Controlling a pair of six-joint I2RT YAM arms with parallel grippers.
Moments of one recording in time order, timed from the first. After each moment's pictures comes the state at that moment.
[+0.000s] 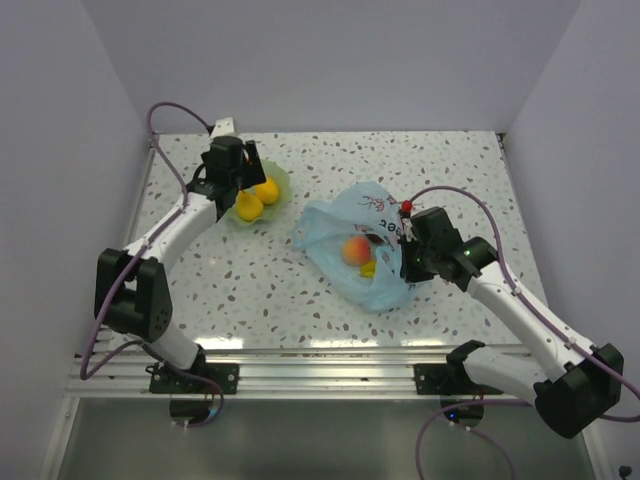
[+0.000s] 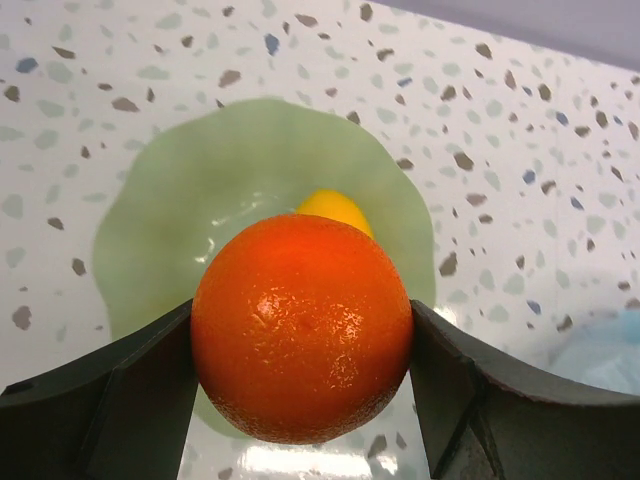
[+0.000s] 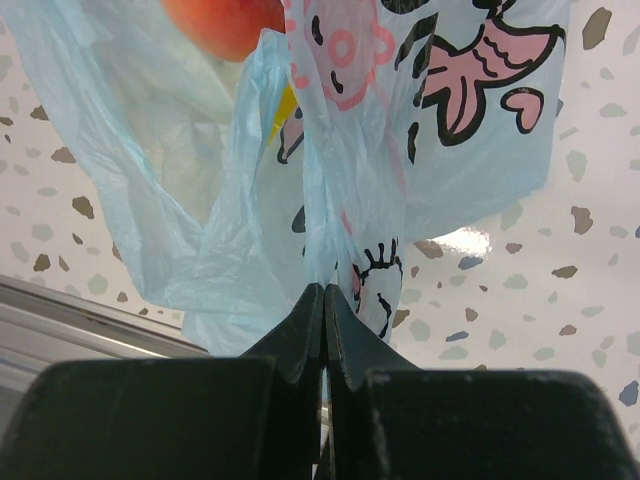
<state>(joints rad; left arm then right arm) -0.31 1.56 1.21 -0.19 -0.28 -0.40 0.51 1.07 0.93 -0.84 0.03 0.31</state>
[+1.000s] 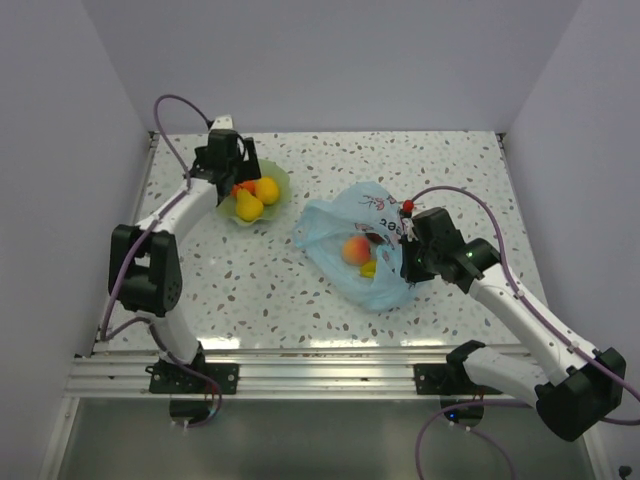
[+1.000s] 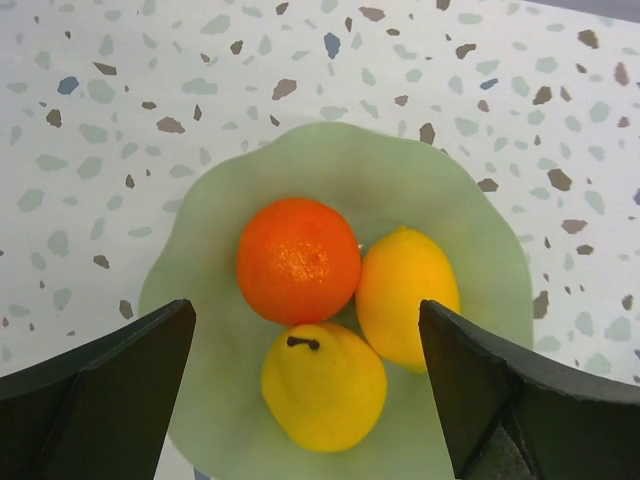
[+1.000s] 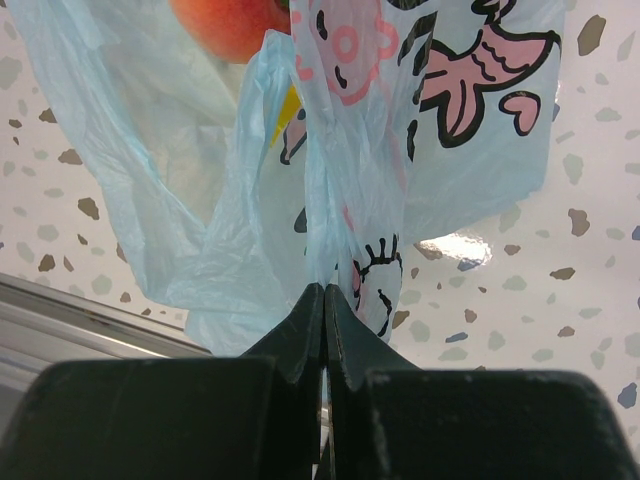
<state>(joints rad) -0.20 1.82 1.39 -0.20 -0.28 -0.30 0.51 1.05 0.93 -0.84 0.03 0.30</state>
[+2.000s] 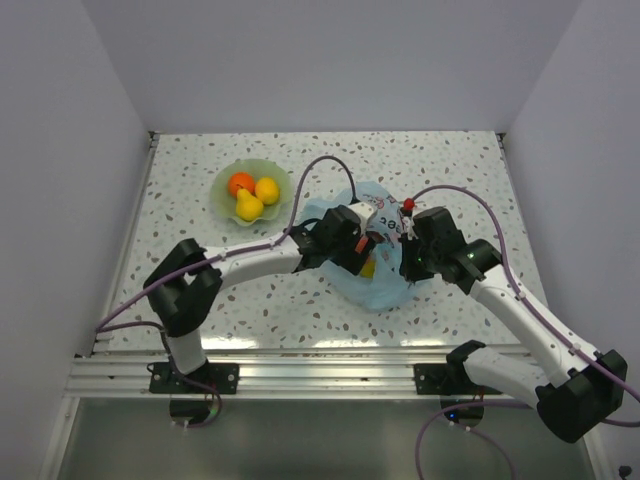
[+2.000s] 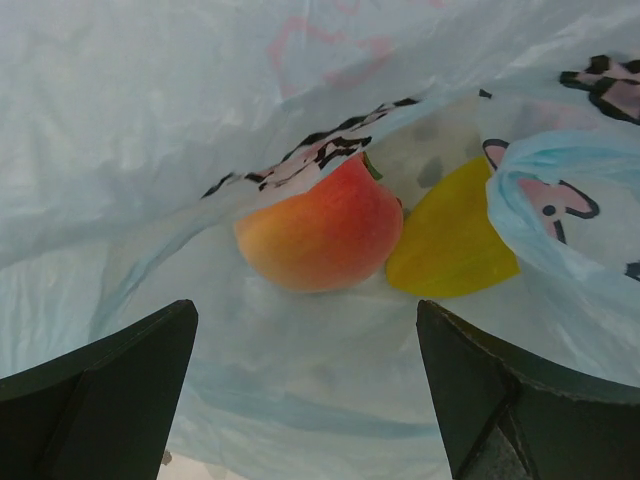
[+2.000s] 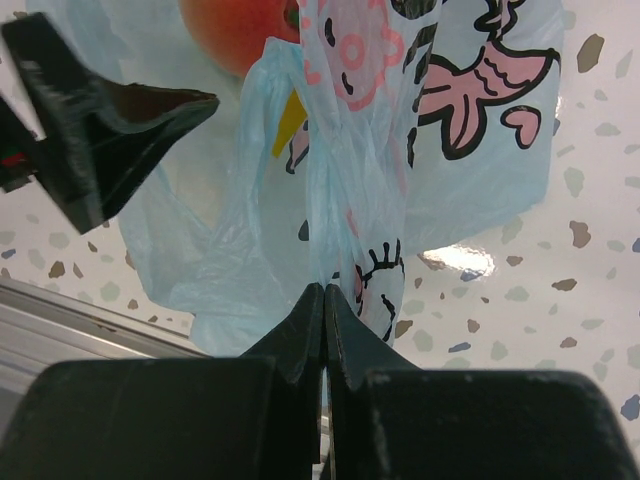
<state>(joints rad) -0.92 1.76 1.22 -0.22 -0.16 -0.22 0.51 1.04 0.92 -0.82 0.03 0.30</state>
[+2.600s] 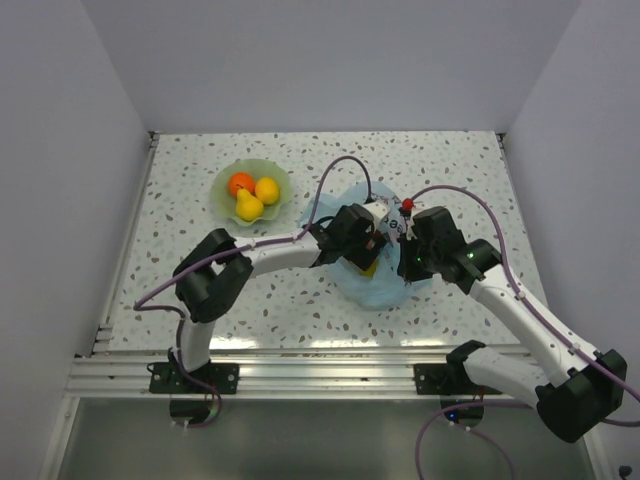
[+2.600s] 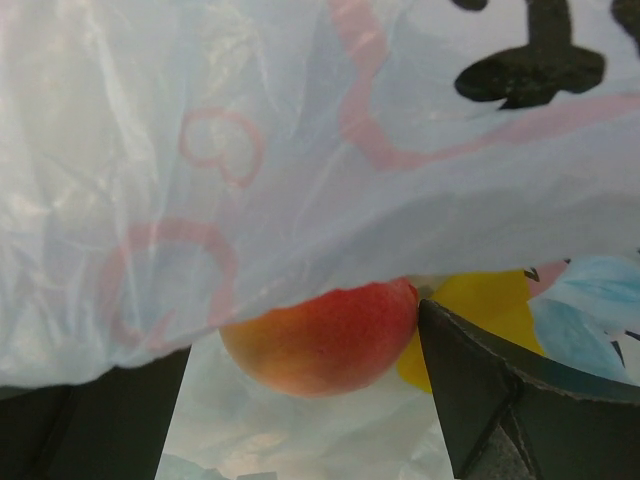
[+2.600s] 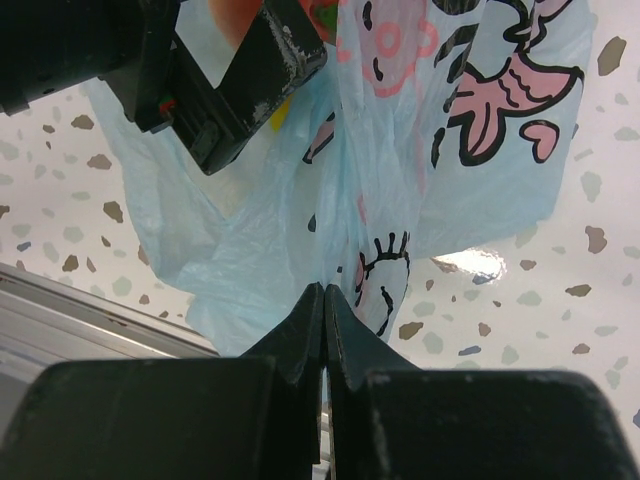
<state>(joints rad) -0.92 1.97 1.35 -0.15 -0.18 -0.12 0.51 1.04 0.92 -0.81 0.00 0.30</state>
